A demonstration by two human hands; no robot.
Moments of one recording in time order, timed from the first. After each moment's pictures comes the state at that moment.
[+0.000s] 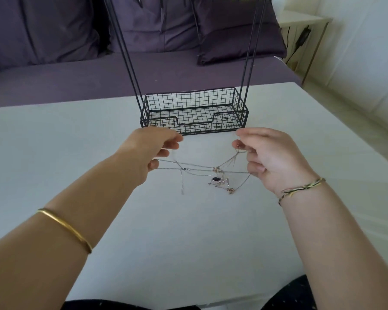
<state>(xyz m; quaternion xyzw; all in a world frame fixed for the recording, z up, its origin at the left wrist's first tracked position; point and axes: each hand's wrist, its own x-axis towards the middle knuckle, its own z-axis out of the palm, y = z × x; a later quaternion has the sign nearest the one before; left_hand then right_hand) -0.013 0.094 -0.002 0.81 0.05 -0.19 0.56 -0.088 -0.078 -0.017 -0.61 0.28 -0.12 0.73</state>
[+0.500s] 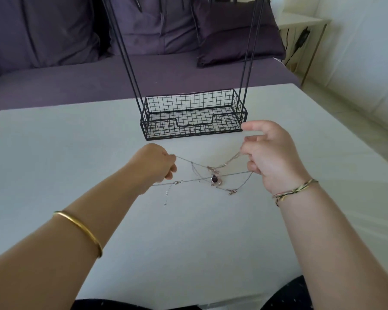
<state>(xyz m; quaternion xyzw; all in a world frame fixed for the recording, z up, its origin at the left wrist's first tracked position) -0.014 0.094 -0.023 0.92 -0.03 -0.20 0.35 -0.086 -0.083 -0.026 -0.70 0.27 -0.19 0.63</state>
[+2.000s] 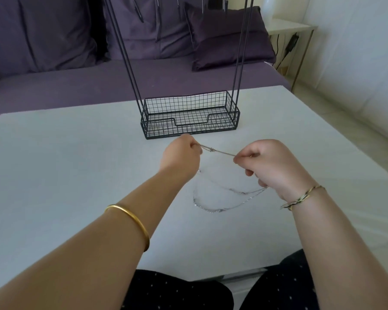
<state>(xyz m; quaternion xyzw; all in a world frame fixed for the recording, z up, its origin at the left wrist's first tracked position) -0.041 0.055 -0.029 0.90 -0.13 -0.08 0.40 -0.130 -0.085 -0.021 -0.86 0.21 -0.08 0.45</state>
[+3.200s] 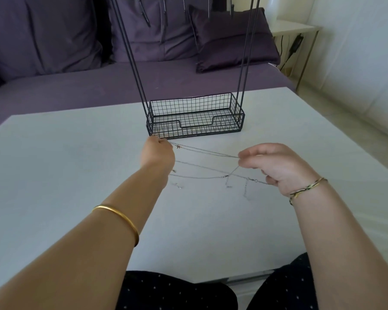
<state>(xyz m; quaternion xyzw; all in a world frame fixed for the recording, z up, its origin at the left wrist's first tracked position) -0.018 0.085 -0.028 0.84 0.08 -0.06 0.53 -0.120 -0.089 -0.022 -0.77 0.29 -0.04 0.56</state>
